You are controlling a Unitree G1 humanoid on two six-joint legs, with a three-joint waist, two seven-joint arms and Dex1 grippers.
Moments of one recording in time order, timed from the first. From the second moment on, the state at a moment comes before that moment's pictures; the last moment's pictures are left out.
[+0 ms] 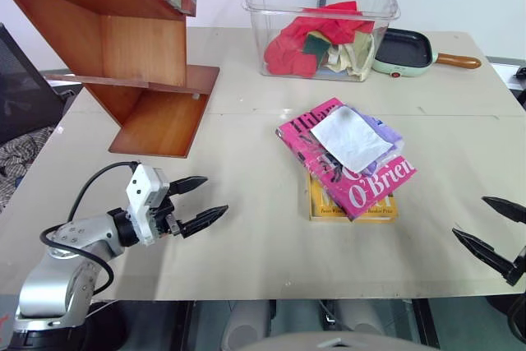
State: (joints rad) left arm 0.16 0.74 0.30 -0.30 -0.57 0.38 -1.01; right arm 0.58 -0.68 -0.69 -0.45 0.62 0.23 1.01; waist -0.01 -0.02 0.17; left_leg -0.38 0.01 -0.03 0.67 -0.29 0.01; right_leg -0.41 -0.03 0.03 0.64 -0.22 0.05
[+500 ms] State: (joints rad) left arm -0.08 0.70 0.22 -0.44 -0.71 0.50 -0.95; right arm 0.19 -0.83 -0.59 -0.67 0.67 0.55 0.65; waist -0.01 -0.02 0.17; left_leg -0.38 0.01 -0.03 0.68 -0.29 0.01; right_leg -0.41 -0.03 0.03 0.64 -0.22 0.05
